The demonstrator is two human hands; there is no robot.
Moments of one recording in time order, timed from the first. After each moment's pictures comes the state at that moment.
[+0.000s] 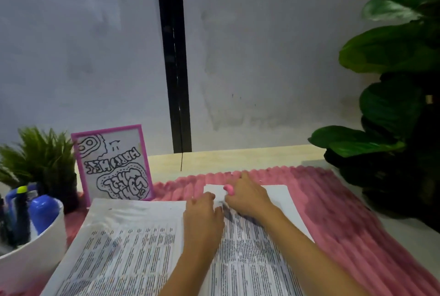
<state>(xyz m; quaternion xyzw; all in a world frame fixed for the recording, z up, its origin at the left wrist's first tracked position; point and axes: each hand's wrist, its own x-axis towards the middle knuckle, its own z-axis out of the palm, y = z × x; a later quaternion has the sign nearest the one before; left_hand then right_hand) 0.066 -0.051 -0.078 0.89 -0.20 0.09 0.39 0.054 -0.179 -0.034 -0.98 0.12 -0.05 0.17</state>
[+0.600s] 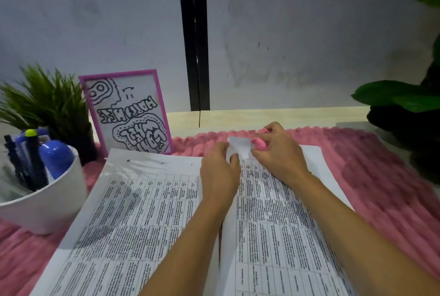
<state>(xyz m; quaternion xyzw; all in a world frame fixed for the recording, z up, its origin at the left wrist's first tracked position) 0.085 -0.046 -0.074 0.83 -0.15 0.08 0.54 0.056 -0.186 -0.051 -0.94 0.10 -0.25 0.21</state>
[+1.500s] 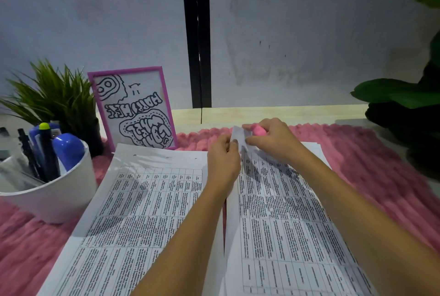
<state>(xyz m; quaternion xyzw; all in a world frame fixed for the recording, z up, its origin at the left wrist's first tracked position) 0.083 -0.049 -0.057 0.73 -0.12 -0.03 0.67 0.062 -0.178 -0.022 -0.91 0.08 -0.13 0.38</state>
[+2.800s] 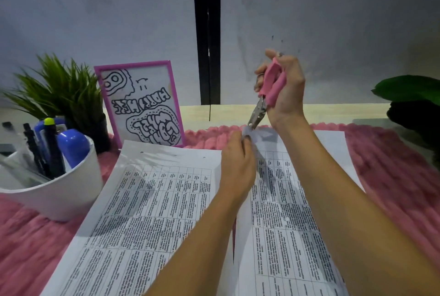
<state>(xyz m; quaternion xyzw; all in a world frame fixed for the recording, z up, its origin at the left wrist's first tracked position) 0.075 -0.050 -0.060 0.77 -0.19 0.05 0.61 0.113 -0.156 0.033 -0.51 -0.03 -0.34 0.79</state>
